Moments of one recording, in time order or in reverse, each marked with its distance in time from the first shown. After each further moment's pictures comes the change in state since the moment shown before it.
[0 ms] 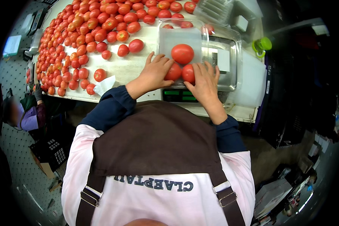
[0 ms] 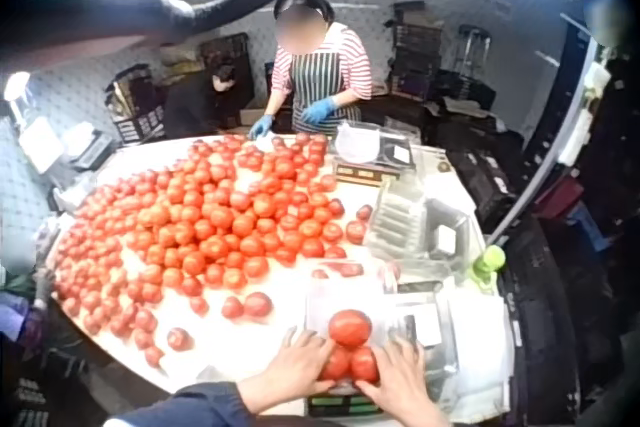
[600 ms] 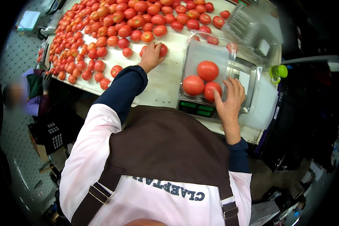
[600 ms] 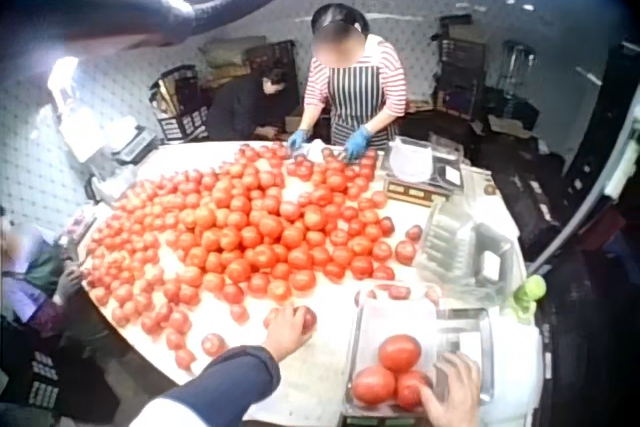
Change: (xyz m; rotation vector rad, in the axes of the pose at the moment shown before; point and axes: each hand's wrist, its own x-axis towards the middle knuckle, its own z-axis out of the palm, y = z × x) left_hand 0.001 -0.182 0.064 0.129 0.277 -0.412; right_hand 0.009 0.005 -0.011 0.218 0.279 0.019
